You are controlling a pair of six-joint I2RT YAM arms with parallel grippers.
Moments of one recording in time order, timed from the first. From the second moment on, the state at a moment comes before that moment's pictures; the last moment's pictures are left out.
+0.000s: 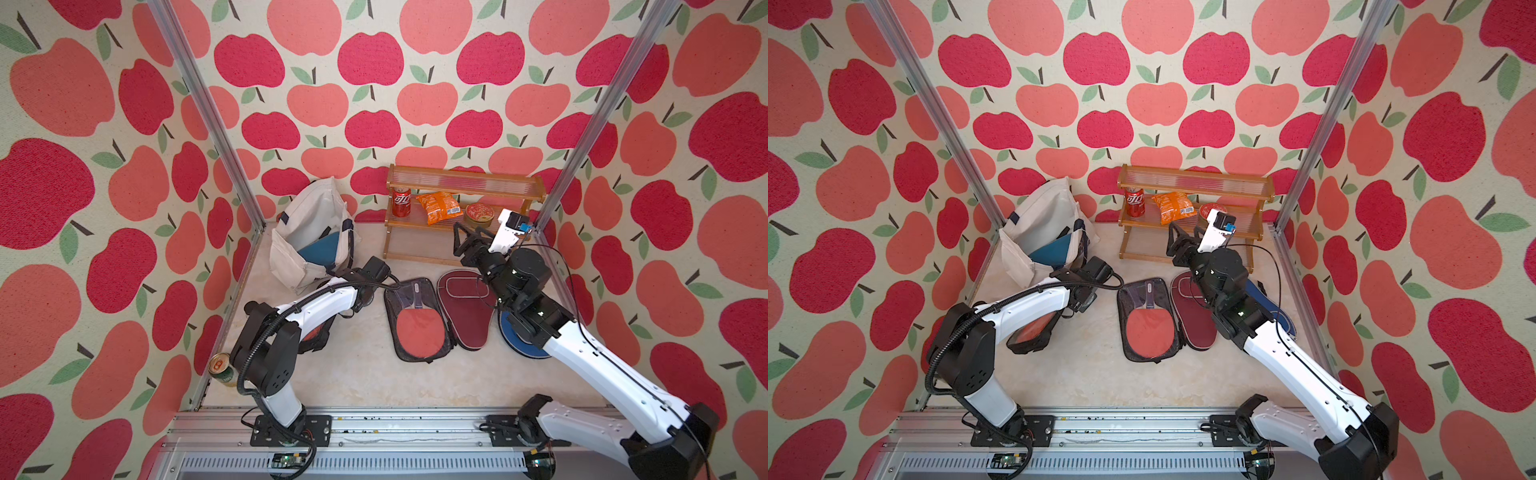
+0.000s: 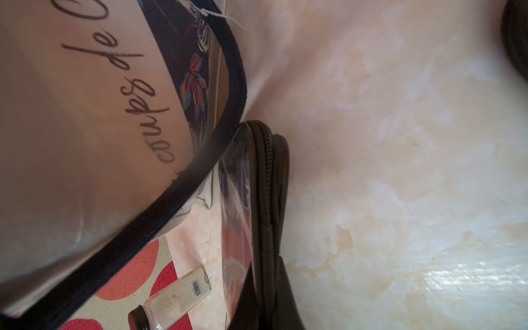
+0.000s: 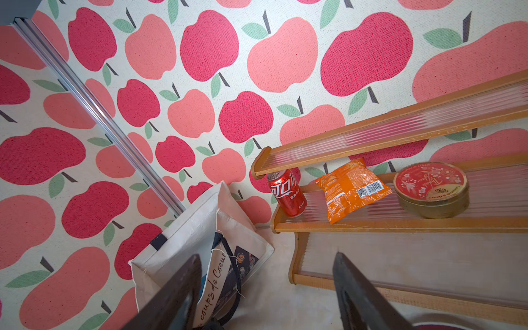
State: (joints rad) left arm -0.61 1.70 1.22 -0.79 -0.67 0.09; right arm 0.70 1.08 1.02 0.11 0.32 0.47
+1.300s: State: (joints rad) left arm -0.74 2.05 1.54 -0.95 -0.60 -0.47; right arm 0.69 1.05 1.02 0.03 0.34 0.44
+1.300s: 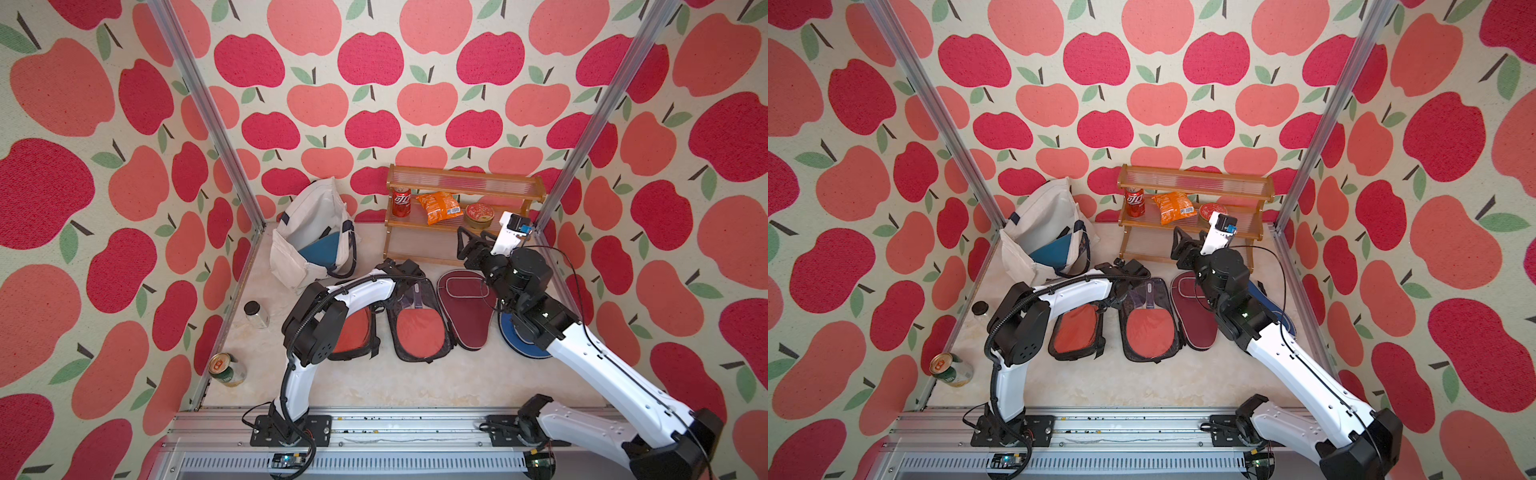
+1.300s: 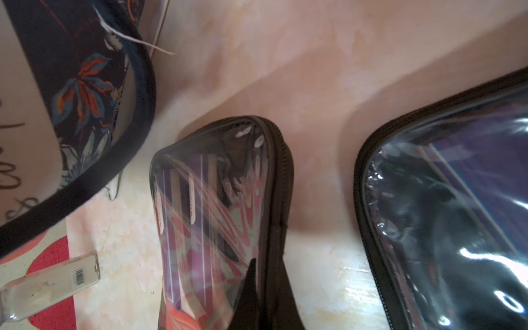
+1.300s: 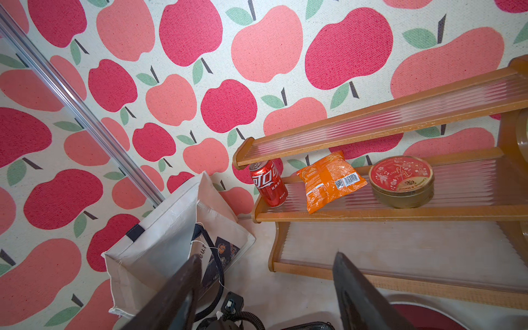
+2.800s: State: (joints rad) left arm -0.63 1.58 1.66 -0.89 -0.29 -0.39; right arm 0.69 1.00 1.01 0.02 0.37 0.36
